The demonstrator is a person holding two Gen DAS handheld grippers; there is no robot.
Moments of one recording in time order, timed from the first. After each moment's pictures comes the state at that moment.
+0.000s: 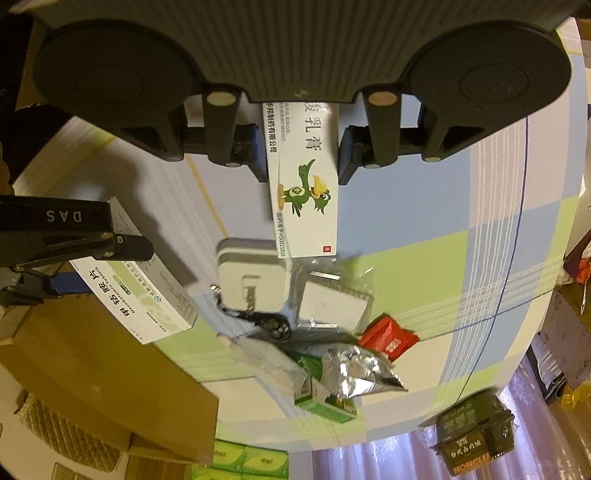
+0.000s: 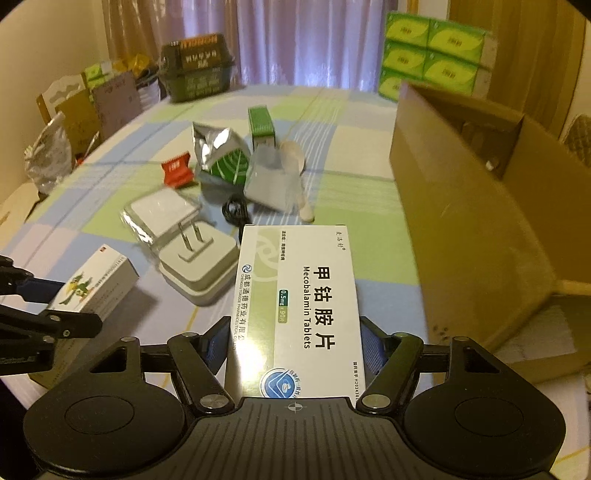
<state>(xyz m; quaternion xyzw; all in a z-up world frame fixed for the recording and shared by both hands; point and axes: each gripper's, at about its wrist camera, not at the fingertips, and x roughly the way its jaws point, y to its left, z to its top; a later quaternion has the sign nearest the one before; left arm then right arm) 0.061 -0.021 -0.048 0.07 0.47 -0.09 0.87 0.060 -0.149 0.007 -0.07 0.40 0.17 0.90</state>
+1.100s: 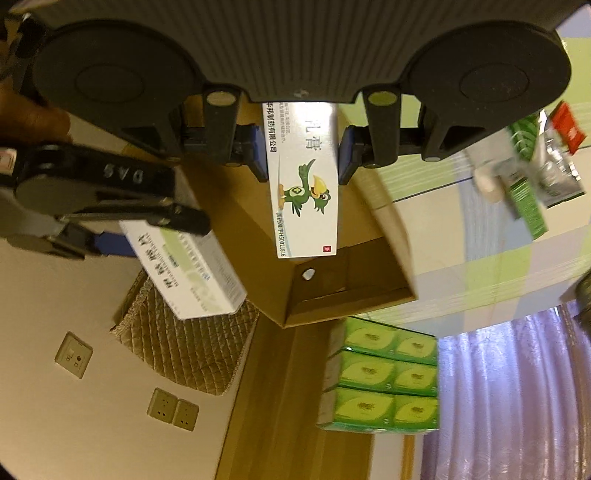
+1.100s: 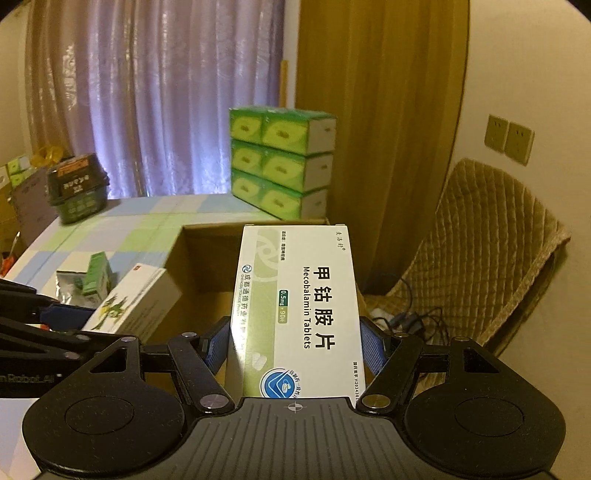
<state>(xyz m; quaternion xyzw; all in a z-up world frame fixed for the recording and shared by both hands) 0.178 -0.243 0.061 0.02 0.39 -0.23 0.89 0.139 -0.330 0.131 -0.03 0.31 0.06 0.95</state>
